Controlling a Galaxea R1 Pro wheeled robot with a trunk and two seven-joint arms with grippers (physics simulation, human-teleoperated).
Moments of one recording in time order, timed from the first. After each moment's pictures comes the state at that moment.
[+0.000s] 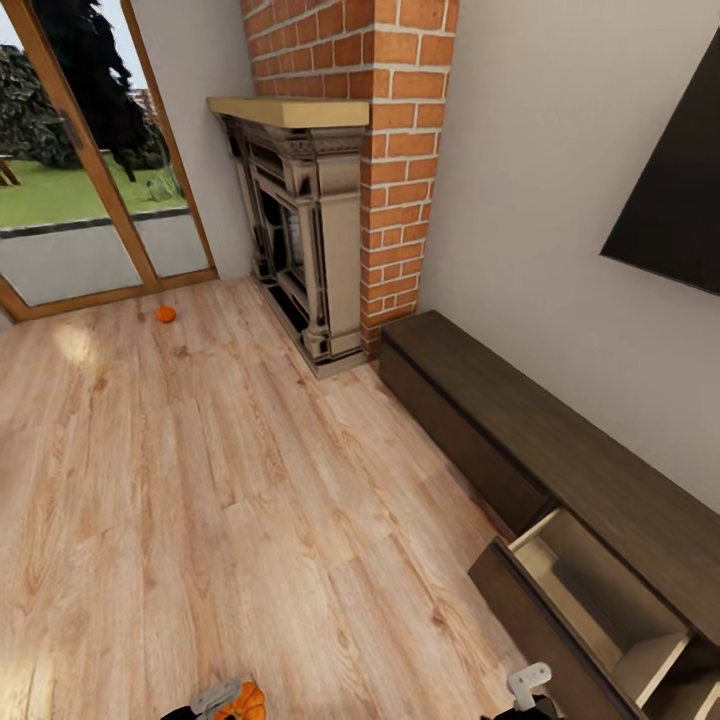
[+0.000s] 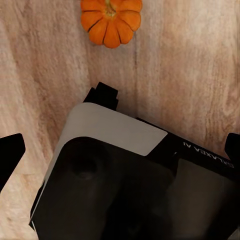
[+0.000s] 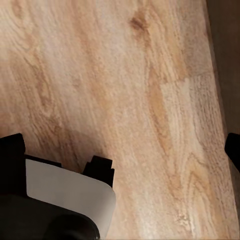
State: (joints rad) left arm -0.55 0.00 -0.68 0.05 1.13 0.18 0.10; right arm -0.49 -0.09 -1.06 -0.02 1.30 -0.17 0.16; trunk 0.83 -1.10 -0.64
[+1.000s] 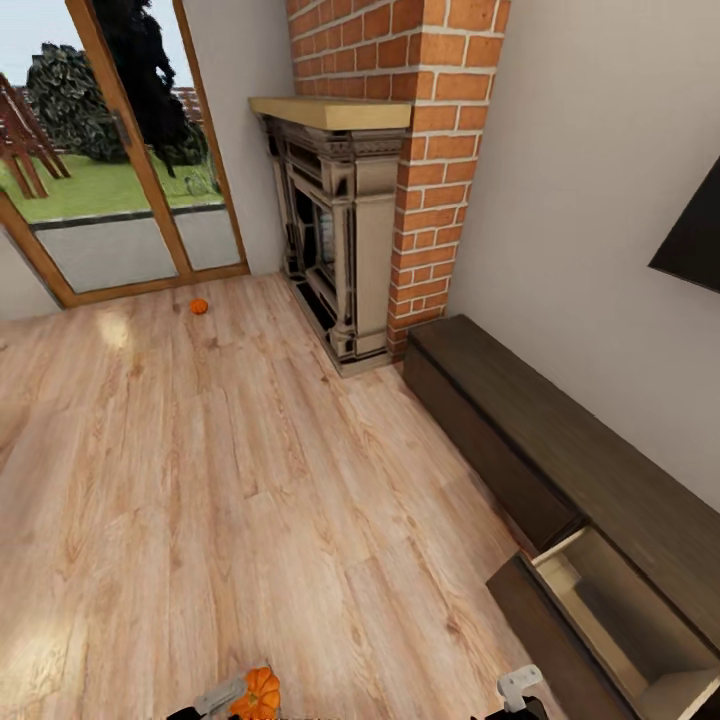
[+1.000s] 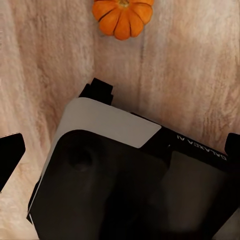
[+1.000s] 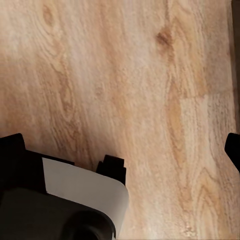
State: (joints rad) left arm -0.55 -0.01 -0.68 0.05 1.12 0.17 0.09; right arm -0.49 -0.07 -1.06 -0.01 1.29 -0.17 0.15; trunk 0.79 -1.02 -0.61
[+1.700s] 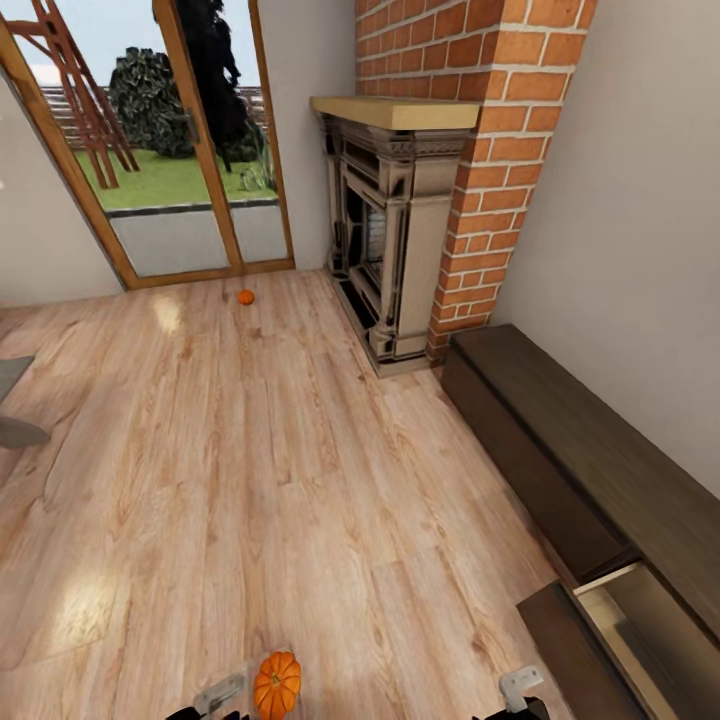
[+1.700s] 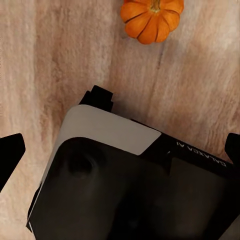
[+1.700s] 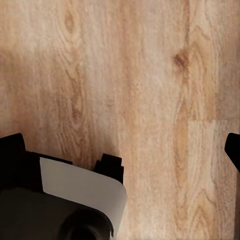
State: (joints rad) left arm -0.55 -0.01 -0.68 0.05 1.12 0.14 0.09; right arm -0.49 -0.07 -1.06 0.00 1.29 -0.17 0.14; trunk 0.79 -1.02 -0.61
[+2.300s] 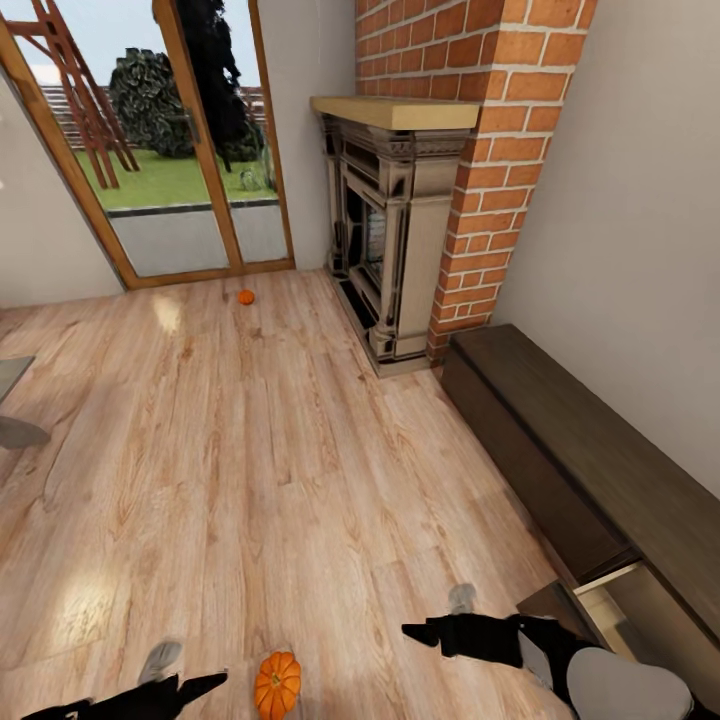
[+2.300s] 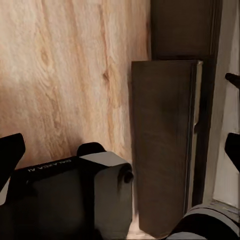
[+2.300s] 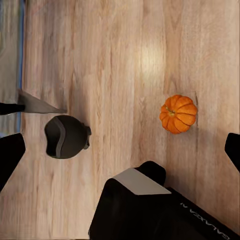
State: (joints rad) left arm -0.55 0.32 -0.84 0.03 1.11 0.15 -1.20; right arm -0.72 -0.08 -1.08 -0.02 1.04 0.05 1.02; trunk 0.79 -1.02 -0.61
